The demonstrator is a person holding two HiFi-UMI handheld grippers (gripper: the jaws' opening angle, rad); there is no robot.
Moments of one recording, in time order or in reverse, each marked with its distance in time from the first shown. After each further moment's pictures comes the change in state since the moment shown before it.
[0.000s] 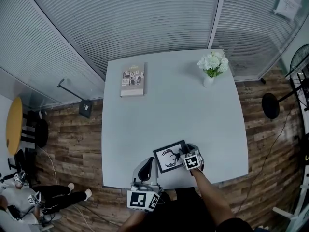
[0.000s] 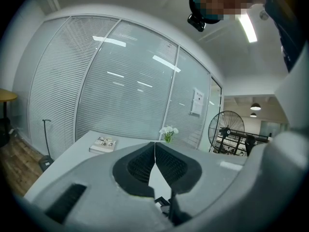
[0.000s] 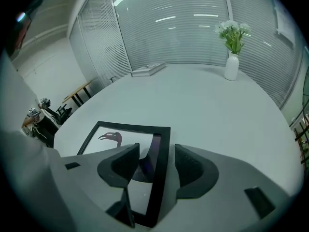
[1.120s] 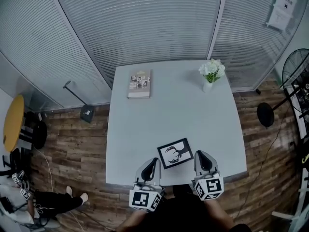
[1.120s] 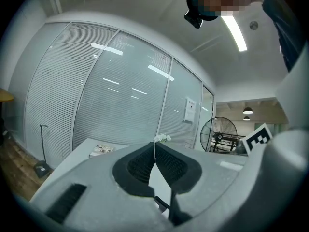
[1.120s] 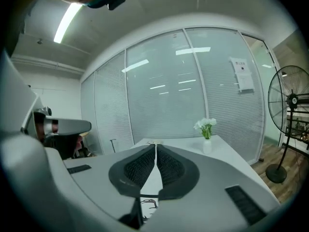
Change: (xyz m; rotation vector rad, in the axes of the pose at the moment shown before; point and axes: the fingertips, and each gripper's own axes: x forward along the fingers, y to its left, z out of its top) left arm -0.077 -0.010 0.022 0.018 -0.095 -0.072; right arm -0.301 0.080 0.120 0.056 -0.732 -0.122
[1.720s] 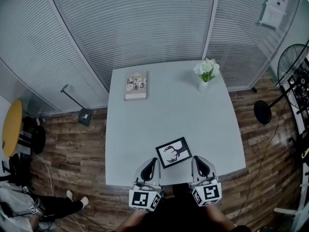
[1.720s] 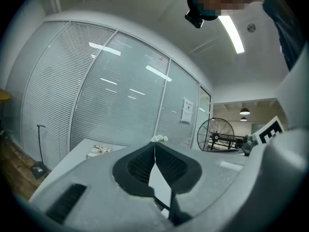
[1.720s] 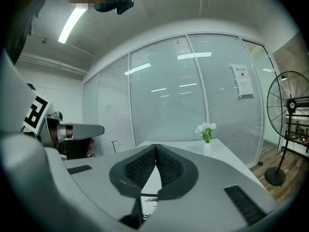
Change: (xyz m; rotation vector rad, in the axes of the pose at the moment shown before) left arm -0.008 -0.007 0.002 0.003 -0.008 -0.032; right arm -0.032 0.025 0.011 -0.025 -0.038 -0.004
